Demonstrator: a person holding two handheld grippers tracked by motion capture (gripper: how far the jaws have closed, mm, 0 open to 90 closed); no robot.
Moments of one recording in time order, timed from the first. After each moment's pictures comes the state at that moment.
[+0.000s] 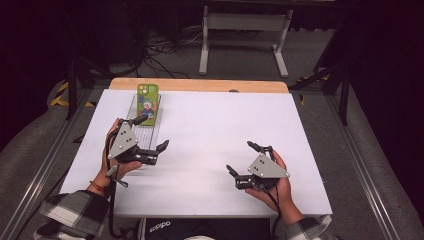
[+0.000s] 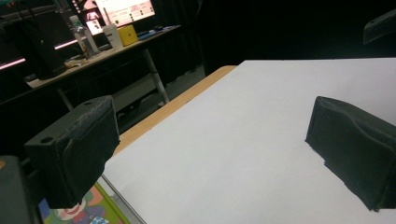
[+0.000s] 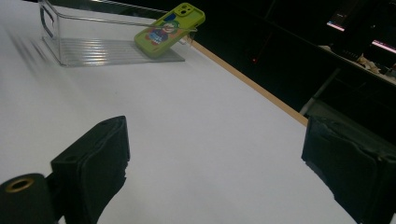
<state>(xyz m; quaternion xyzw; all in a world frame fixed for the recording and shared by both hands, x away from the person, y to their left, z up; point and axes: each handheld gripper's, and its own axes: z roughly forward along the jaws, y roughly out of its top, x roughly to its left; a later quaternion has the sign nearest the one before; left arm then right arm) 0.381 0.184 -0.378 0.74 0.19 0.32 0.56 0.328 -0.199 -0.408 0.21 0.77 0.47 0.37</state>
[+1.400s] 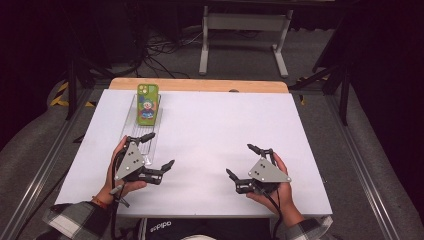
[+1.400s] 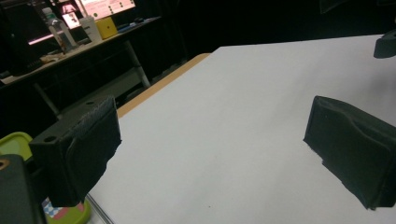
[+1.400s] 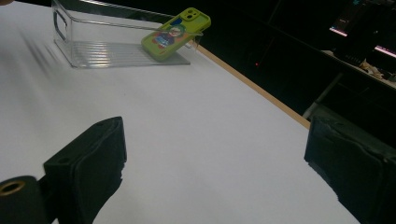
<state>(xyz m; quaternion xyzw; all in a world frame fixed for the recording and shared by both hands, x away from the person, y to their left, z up) 0.348 0.172 -0.408 0.76 0.17 0.31 0.55 0.319 -0.199 -0.409 0.20 0.77 0.47 0.37</state>
